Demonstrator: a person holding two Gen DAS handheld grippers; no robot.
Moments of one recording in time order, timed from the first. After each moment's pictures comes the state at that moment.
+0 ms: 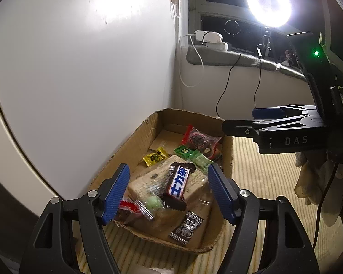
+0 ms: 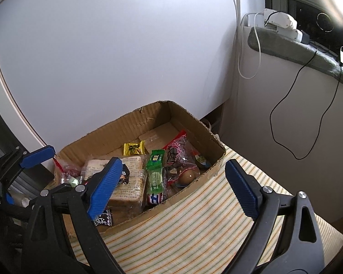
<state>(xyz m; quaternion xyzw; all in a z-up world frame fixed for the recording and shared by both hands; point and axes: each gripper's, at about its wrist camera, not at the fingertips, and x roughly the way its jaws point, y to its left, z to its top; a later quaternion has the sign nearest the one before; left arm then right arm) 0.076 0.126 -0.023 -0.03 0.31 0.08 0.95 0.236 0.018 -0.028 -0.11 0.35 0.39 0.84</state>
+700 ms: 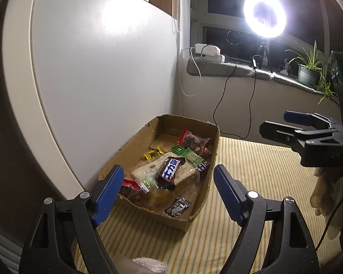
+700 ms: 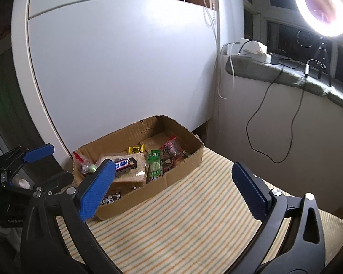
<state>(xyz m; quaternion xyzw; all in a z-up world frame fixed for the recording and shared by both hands) 0.026 0.102 -0.002 -0.03 0.28 0.10 0.95 0.158 -0.050 0.009 -0.09 0.28 0.35 0.89</state>
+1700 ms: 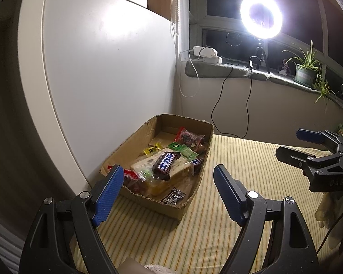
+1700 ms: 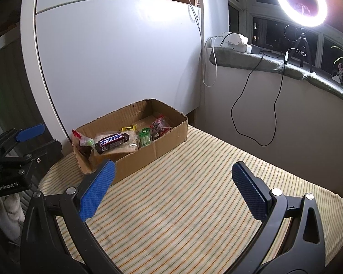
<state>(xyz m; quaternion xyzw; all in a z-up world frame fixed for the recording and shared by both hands) 0.011 0.090 0.000 -0.03 0.28 0.10 0.96 0.121 -0.093 -0.006 -0.09 0.29 0.33 0.90</state>
